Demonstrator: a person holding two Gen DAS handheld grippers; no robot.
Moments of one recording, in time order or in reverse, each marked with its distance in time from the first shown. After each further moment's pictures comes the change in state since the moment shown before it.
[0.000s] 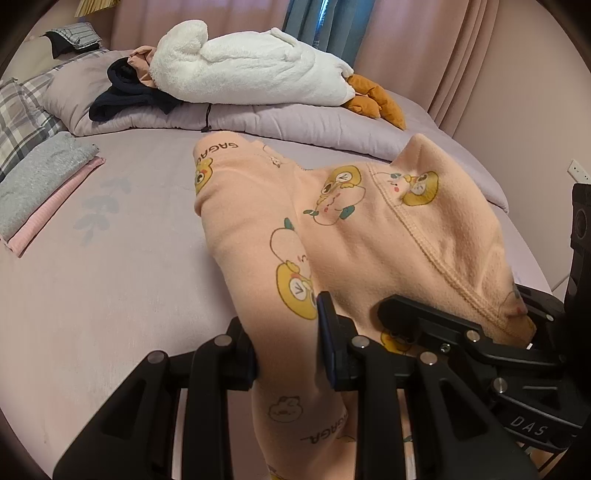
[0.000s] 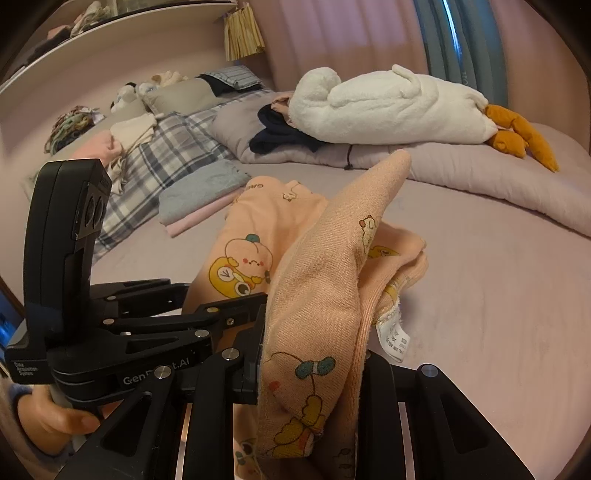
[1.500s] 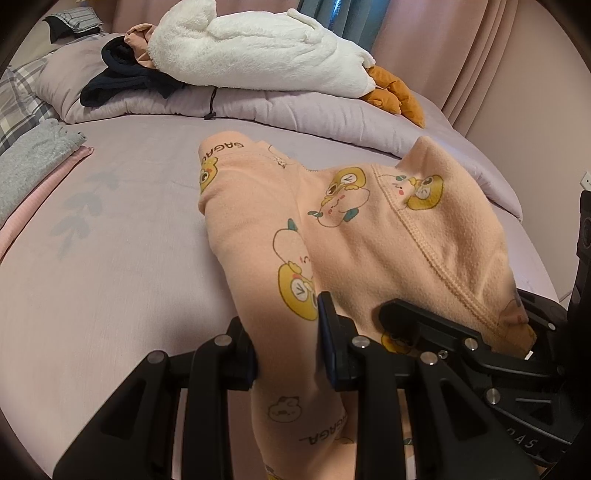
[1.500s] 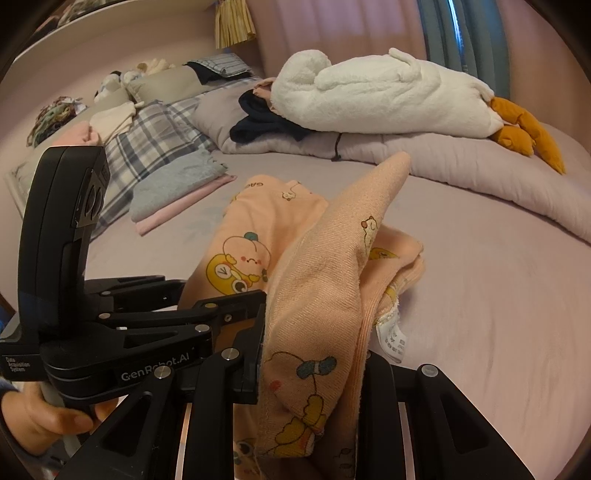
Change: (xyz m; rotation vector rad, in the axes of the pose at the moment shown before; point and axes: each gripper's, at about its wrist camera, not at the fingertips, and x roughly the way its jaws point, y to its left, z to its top) left arm 0.049 0.024 0.026 -0.037 0.036 -0.006; right arm 0.045 -0.002 0.012 0.002 0.027 -0.049
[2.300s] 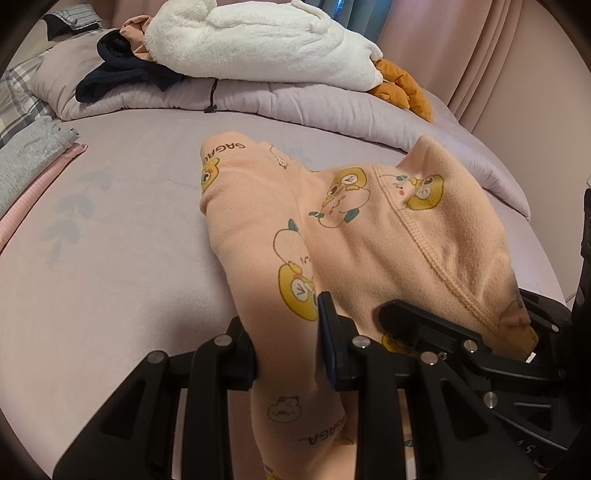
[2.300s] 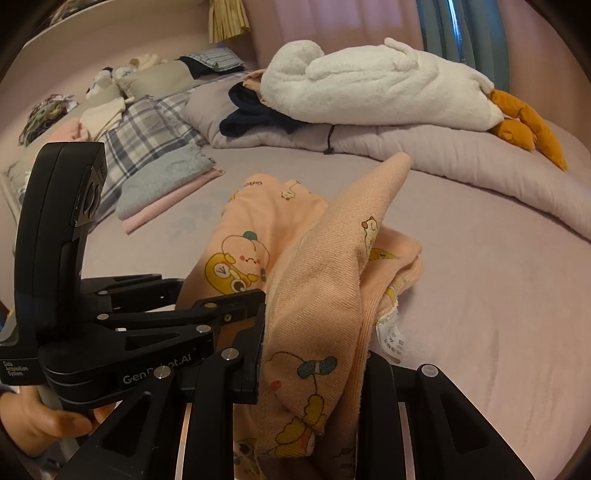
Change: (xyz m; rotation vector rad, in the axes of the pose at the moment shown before) left arm 0.024 0.008 0.009 -0.001 0.023 0.015; right arm 0.019 -0.011 0.003 0.003 0.021 -0.013
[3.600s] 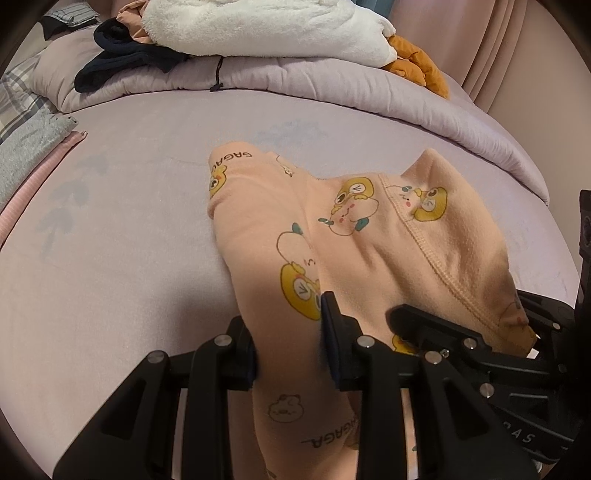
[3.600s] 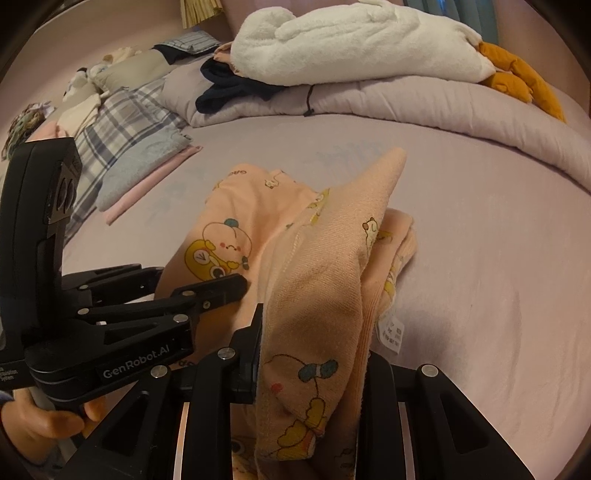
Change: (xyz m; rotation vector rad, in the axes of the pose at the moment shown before) left arm 0.024 0.000 -0.002 0.018 0.061 0.068; right arm 0.024 -0.014 -0.010 0.087 0.104 0.003
